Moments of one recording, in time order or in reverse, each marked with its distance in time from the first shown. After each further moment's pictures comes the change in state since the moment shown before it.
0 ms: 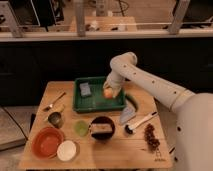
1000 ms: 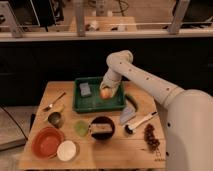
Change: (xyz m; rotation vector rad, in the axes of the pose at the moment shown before) arm -0.007 -0.015 0.008 -0.026 -0.076 -0.073
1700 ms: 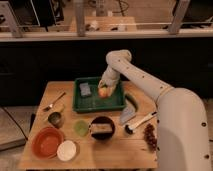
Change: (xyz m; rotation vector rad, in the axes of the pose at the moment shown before) arm 0.010 -0.015 0.015 0.004 -0.065 0.060
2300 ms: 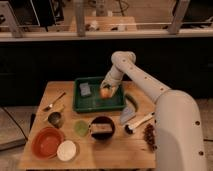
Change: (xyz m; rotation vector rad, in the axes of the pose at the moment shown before) arm 0.013 0.011 0.011 0.016 -0.072 0.053
